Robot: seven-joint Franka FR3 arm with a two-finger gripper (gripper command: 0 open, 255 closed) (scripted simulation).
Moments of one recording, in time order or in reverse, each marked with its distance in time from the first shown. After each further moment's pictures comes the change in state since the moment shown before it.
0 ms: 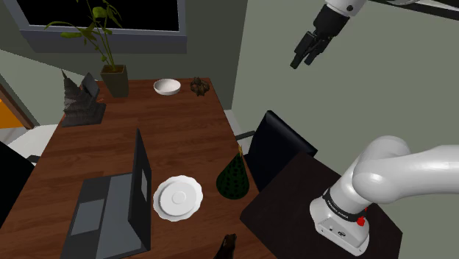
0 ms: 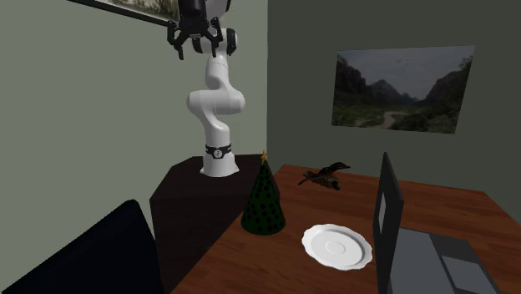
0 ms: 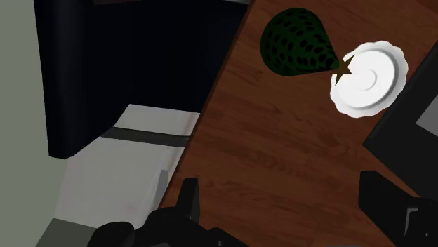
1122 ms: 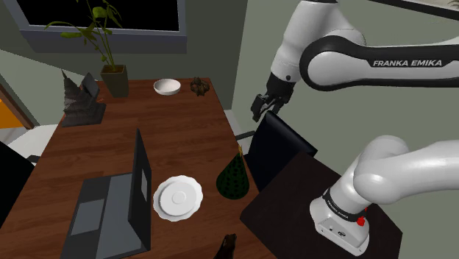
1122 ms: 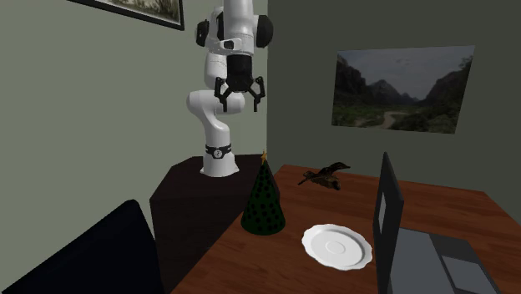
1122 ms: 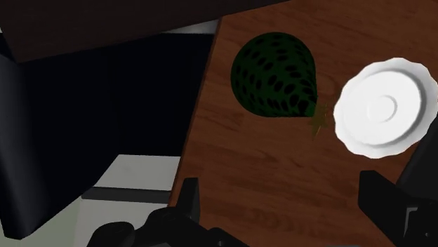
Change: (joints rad) arm 0.033 0.075 0.301 -0.310 0.096 0.291 0.348
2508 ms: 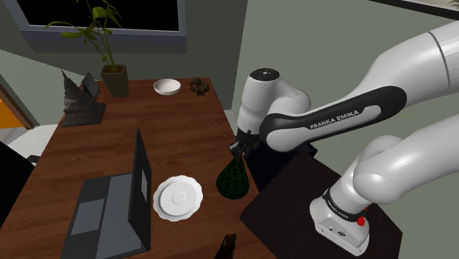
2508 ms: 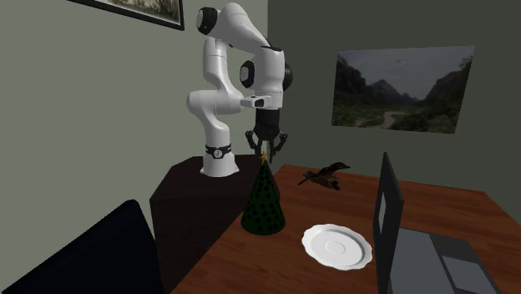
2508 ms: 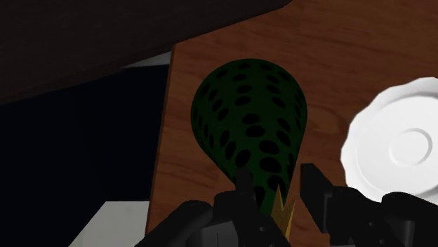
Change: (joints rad) arm -0.010 0.346 0.269 -0.105 0.024 0.374 0.303
